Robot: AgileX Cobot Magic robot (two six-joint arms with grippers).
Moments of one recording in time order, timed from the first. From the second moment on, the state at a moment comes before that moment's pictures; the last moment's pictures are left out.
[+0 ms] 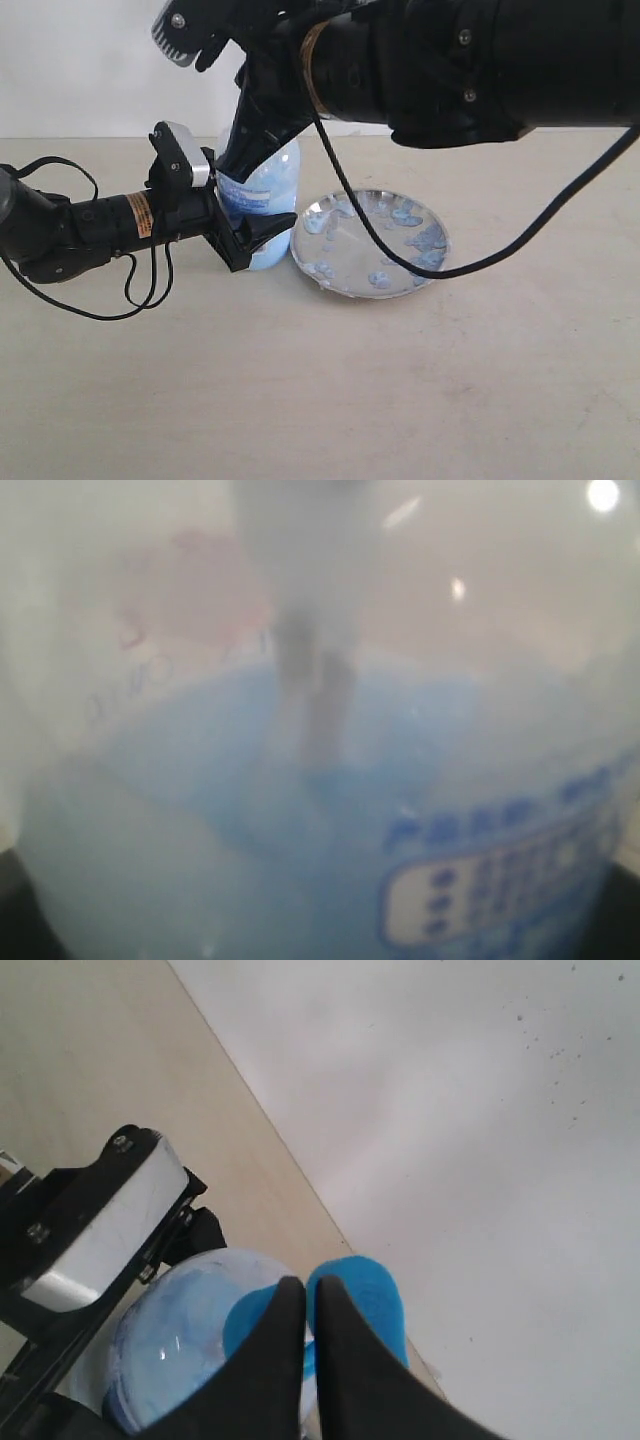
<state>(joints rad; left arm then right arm) -0.21 2.22 -1.05 0.90 -1.05 -0.12 0.69 1.67 -1.24 -1.46 0.22 0.88</state>
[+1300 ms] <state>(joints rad) -0.21 2.22 -1.05 0.89 -1.04 -0.14 0.67 1.80 -1.37 -1.41 0.29 0.96</state>
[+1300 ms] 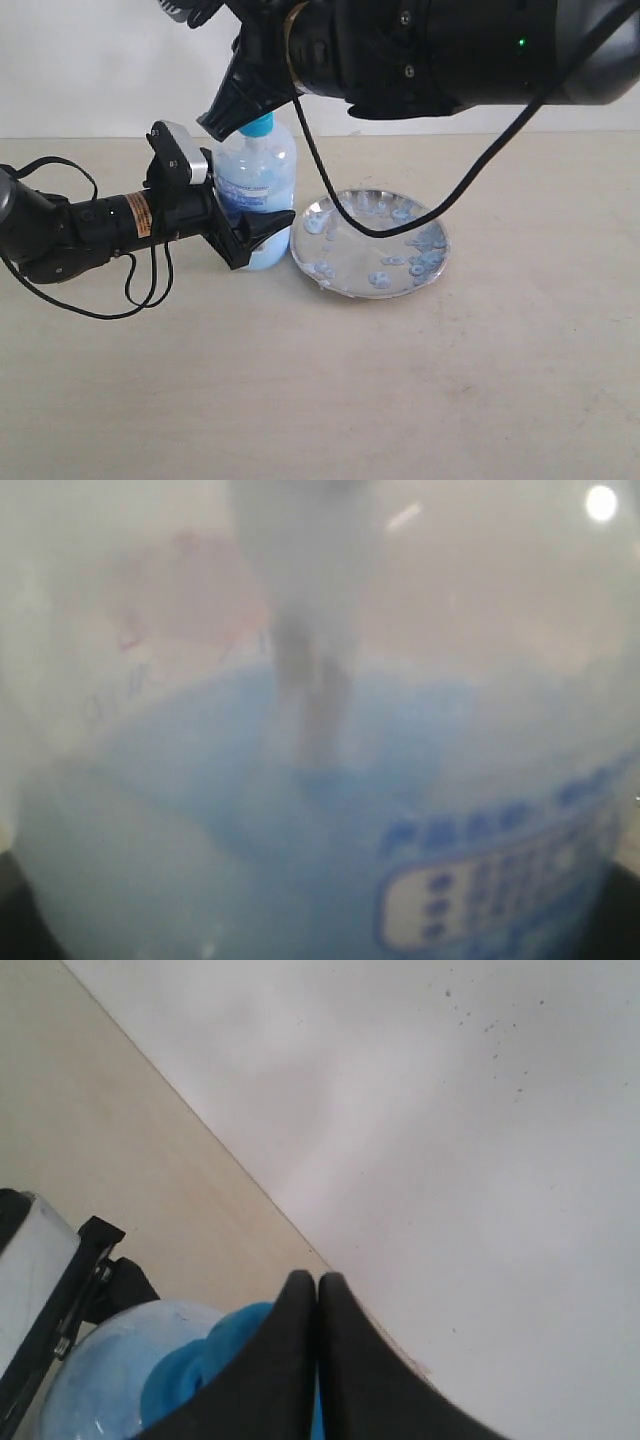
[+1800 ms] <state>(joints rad) -0.21 2.22 -1.05 0.84 -1.03 -0.18 0.67 1.80 -1.36 -1.63 0.41 1.04</state>
